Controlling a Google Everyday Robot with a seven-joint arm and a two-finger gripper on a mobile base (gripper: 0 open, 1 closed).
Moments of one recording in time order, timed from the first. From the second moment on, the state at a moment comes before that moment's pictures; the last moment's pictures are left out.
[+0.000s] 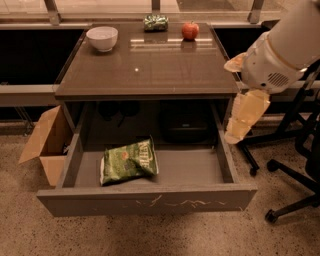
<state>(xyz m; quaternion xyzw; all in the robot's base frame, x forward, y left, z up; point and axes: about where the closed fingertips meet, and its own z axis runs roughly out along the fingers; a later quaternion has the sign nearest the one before) 0.494 -0.159 0.939 -0.63 0.74 0.04 0.23</state>
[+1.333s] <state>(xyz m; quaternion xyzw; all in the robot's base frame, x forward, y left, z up) 0.550 -0.041 0.807 -0.69 0.66 0.17 0.22</state>
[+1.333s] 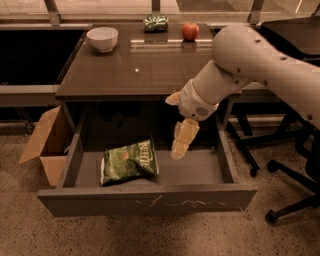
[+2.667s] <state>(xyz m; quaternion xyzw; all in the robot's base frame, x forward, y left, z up) 0.607 0.073 0.658 -0.72 0.61 0.27 0.19</state>
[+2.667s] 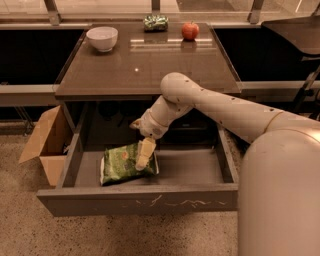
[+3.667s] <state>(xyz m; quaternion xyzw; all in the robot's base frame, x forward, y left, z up) 0.604 0.102 0.621 -0.72 0.60 0.29 0.18</state>
